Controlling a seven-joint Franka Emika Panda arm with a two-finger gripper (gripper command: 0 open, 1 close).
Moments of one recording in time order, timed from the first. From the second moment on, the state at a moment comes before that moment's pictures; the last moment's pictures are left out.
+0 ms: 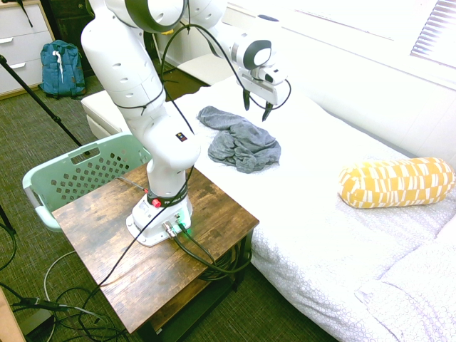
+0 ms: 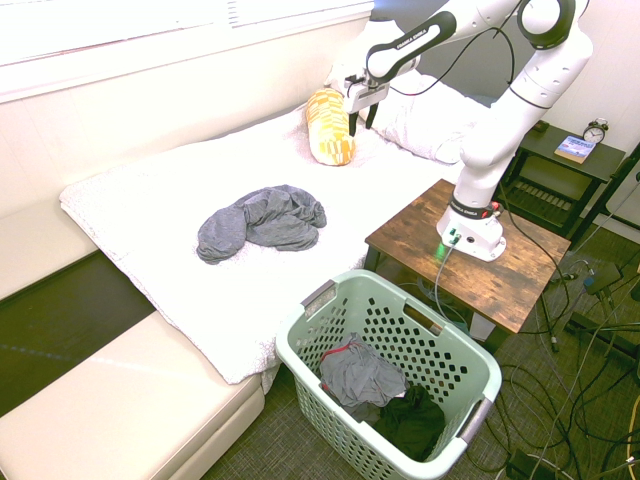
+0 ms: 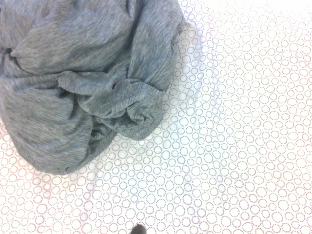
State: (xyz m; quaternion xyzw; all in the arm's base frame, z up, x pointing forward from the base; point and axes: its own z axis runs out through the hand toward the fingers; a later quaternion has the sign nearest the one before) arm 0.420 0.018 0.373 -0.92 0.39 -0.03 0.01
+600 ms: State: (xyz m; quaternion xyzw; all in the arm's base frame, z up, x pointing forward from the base) arm 0.461 0.062 0.356 -0.94 0.35 -0.01 0.01
